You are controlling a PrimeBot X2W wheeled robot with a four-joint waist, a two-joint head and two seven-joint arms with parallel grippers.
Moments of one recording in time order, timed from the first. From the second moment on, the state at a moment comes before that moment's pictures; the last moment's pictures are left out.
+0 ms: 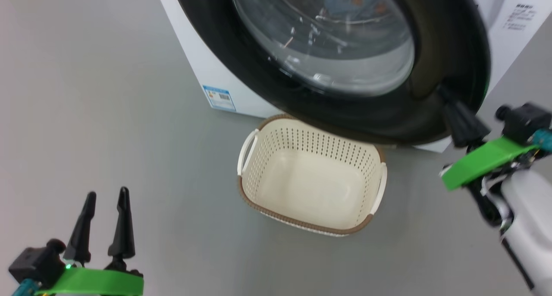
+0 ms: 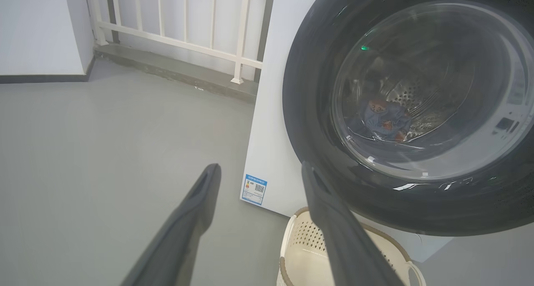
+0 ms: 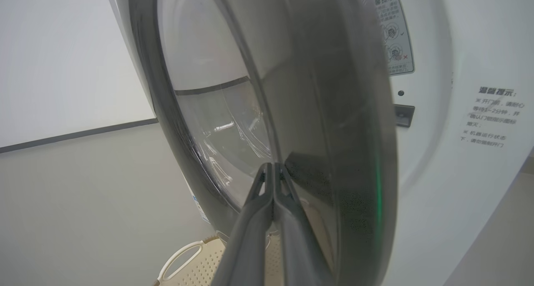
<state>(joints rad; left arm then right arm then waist) -0.12 0.19 -0.07 0.23 -0.53 -0.12 -0.26 -0.56 -0.38 0.39 0.47 0.56 0.13 -0.26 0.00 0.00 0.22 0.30</state>
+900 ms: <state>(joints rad) -0.25 0.17 -0.08 0.22 -0.53 -0.13 -0.26 -0.92 -0.45 0.36 0.57 0.56 0.14 -0.26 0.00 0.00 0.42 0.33</state>
